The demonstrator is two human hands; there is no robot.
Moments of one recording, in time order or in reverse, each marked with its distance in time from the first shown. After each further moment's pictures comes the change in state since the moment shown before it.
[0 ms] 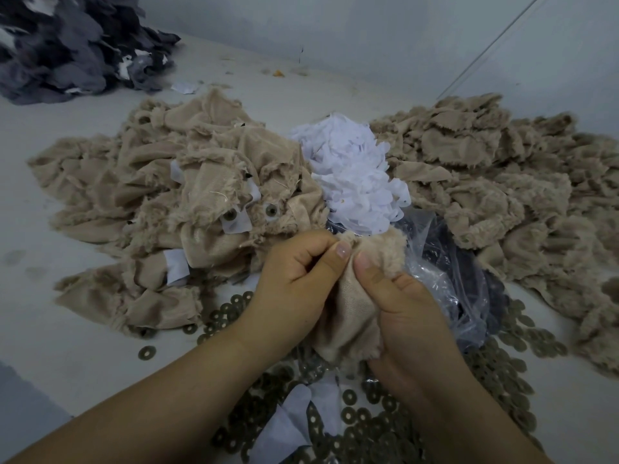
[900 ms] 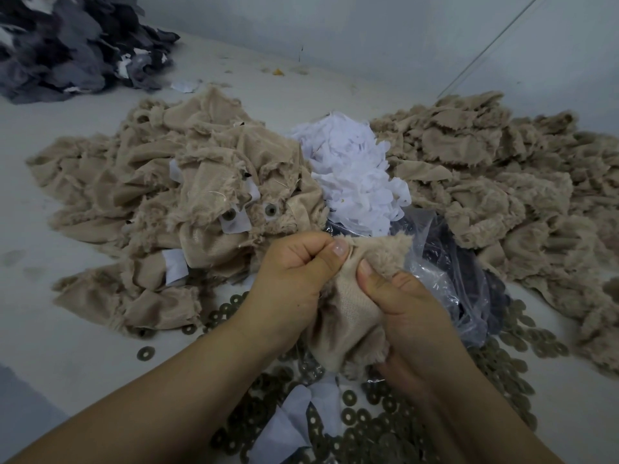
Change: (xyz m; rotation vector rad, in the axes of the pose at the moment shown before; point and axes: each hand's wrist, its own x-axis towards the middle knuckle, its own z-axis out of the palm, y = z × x) left_hand 0.001 -0.004 0.000 -0.306 0.017 -0.229; right_hand 0.006 -0.001 -0.011 -0.075 -0.057 0.067
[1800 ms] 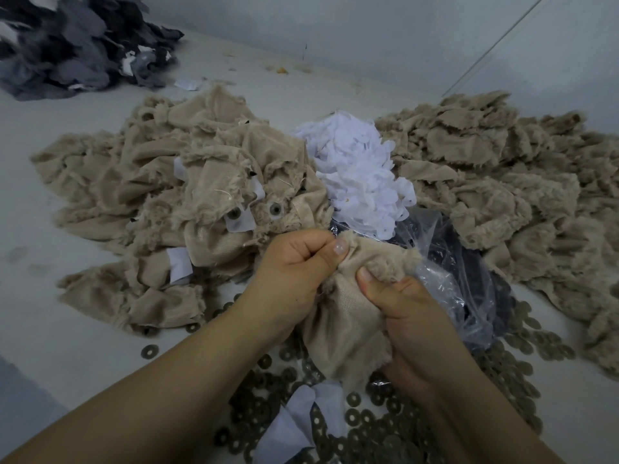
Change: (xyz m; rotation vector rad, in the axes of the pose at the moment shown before) left_hand 0.006 0.000 -0.008 0.092 -0.059 0.045; right_hand 0.004 0.007 -0.008 -0.003 -0.101 -0.053
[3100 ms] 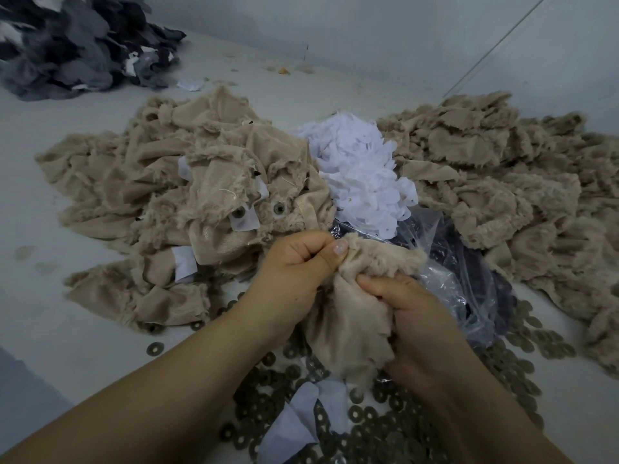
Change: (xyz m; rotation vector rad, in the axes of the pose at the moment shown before) left_hand -0.003 -0.005 -0.005 -0.005 0.000 -0.047; right_hand 0.003 -0.001 -0.007 -0.017 0.057 0.107
